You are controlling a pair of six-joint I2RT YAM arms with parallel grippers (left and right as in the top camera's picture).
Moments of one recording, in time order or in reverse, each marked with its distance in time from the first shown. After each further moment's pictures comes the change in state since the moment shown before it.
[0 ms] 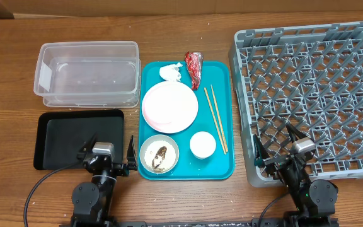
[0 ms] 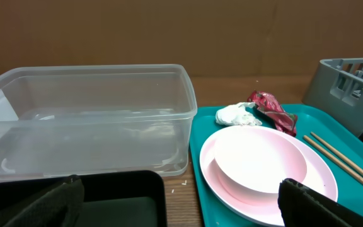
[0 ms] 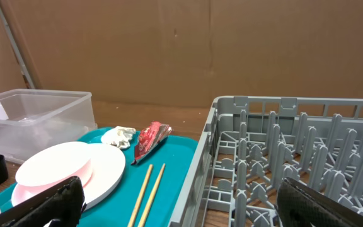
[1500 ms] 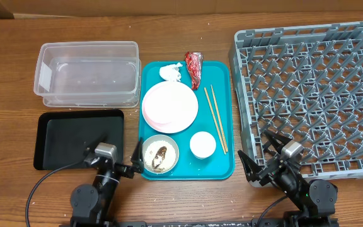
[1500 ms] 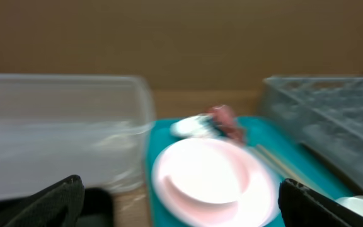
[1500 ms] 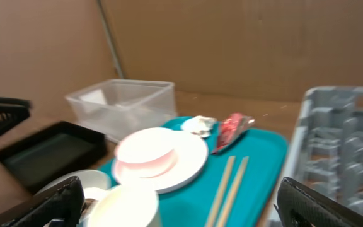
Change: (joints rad) left arm 0.000 0.000 -0.003 0.074 0.193 -0.104; right arm 0.000 0.000 0.000 0.000 -0.334 0.110
